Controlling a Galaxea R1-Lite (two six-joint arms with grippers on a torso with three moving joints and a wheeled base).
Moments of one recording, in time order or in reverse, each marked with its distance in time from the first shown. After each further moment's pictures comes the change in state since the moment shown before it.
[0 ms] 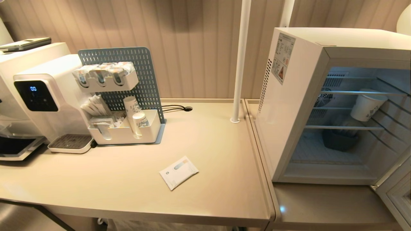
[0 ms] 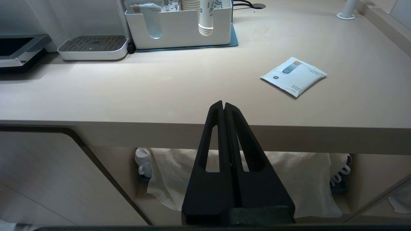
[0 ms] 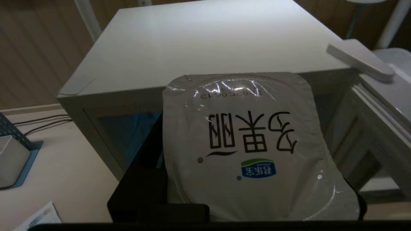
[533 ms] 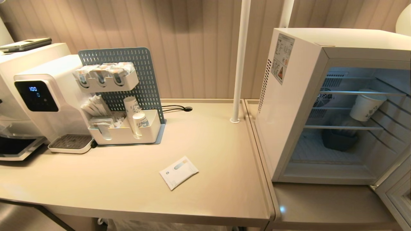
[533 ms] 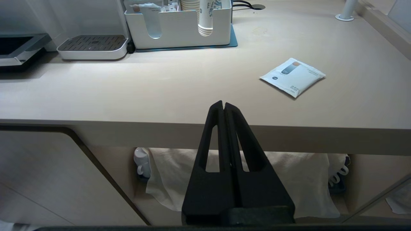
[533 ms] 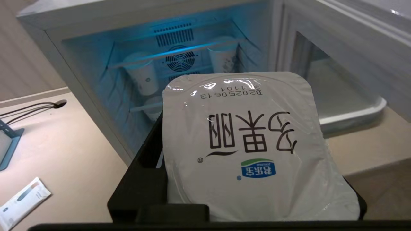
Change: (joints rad) left arm 0.000 0.000 0.000 0.000 0.000 -0.007; right arm -0.044 -0.453 0.345 0.143 -0.073 0.061
